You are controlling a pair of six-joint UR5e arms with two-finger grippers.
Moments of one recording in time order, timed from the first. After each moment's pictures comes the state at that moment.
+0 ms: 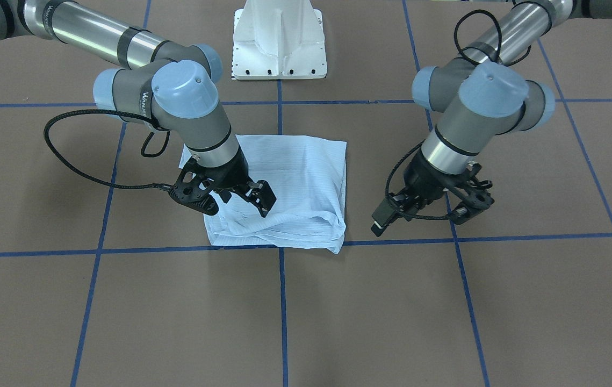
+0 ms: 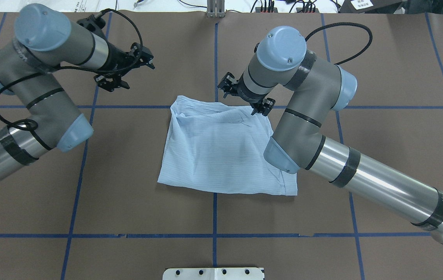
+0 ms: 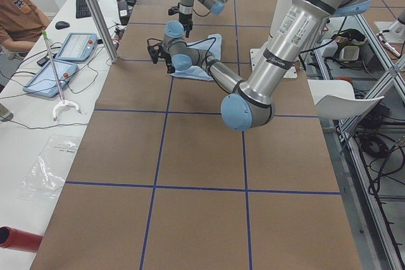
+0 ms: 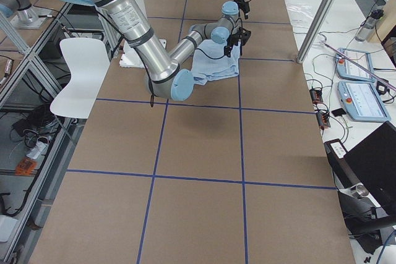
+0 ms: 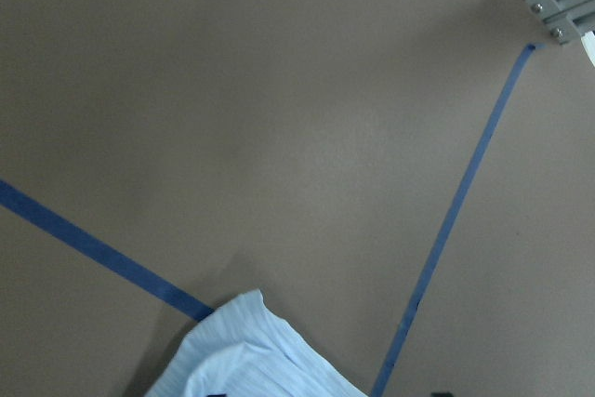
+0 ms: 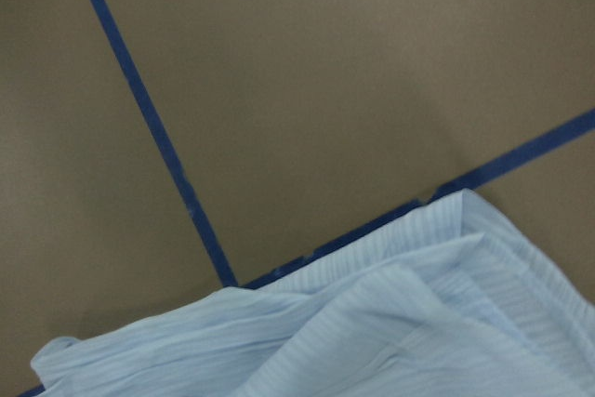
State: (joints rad) left arm -0.87 -2.10 -1.56 -2.12 -2.03 -1.59; right arm 0.69 -0.83 1.50 -1.34 1.95 1.60
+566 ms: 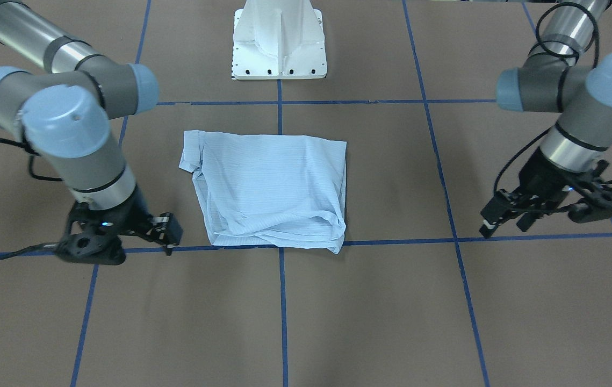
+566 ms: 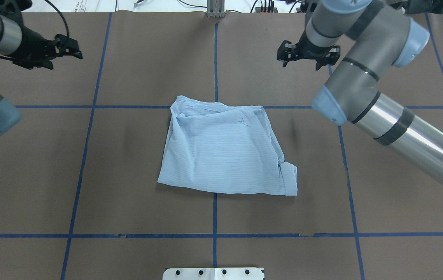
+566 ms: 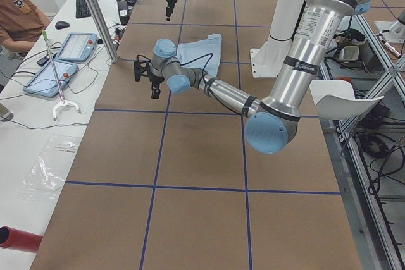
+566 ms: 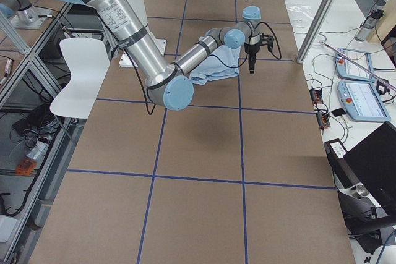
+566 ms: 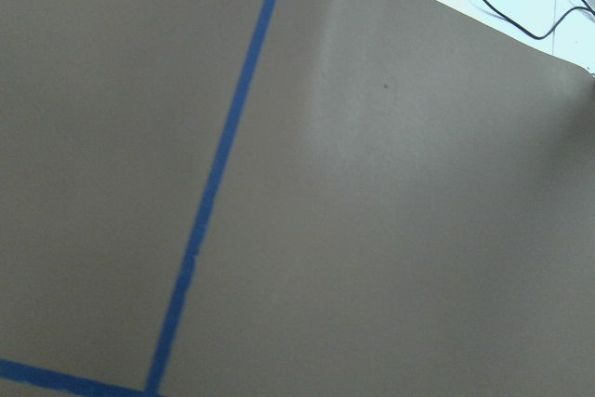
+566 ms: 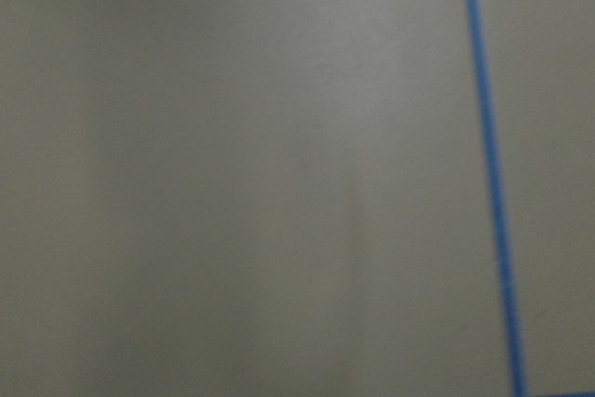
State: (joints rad) left arm -1.10 -1.89 -1.61 -2.12 -2.10 -1.07; right arm 0.96 -0.93 1.52 -1.52 2.01 0.90
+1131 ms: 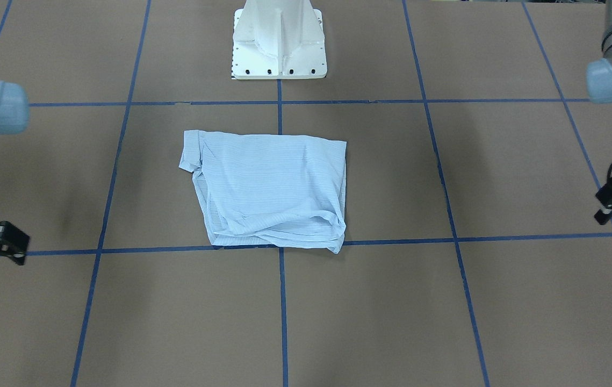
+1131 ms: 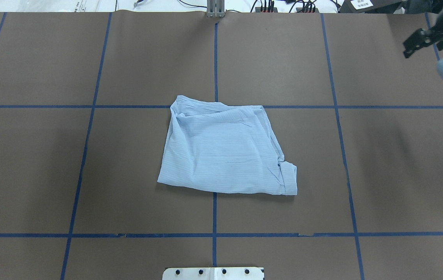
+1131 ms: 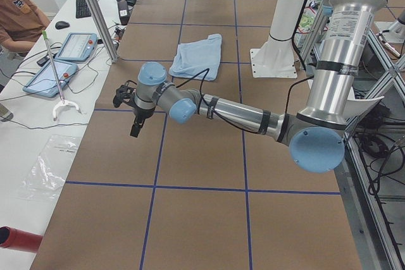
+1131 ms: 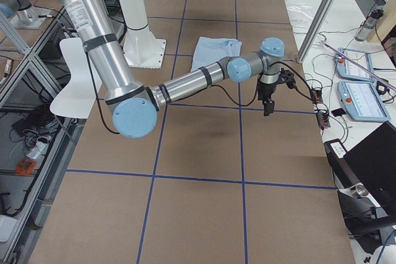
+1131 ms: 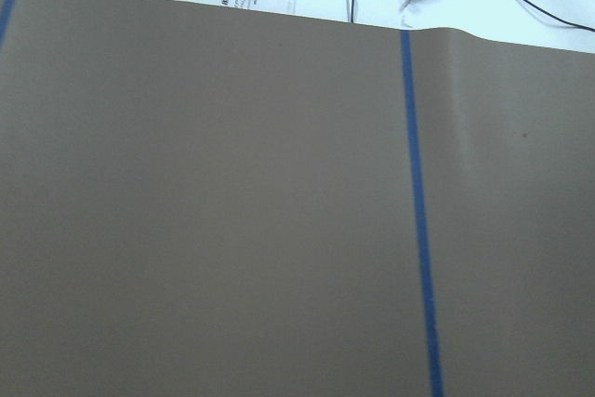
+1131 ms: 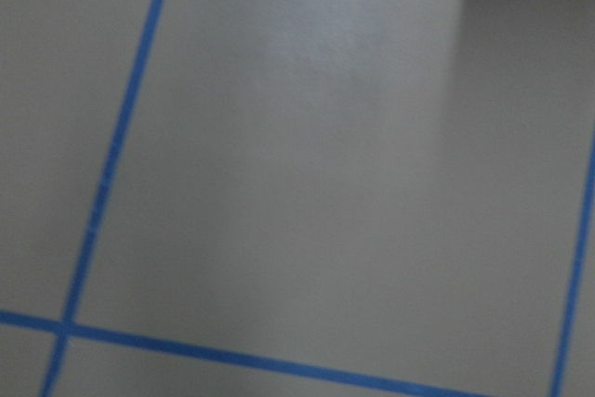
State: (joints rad) left arm -1.41 -1.73 -1.62 -1.96 -2.18 -0.28; right arm 1.30 -1.23 1.59 -1.60 2.19 0.20
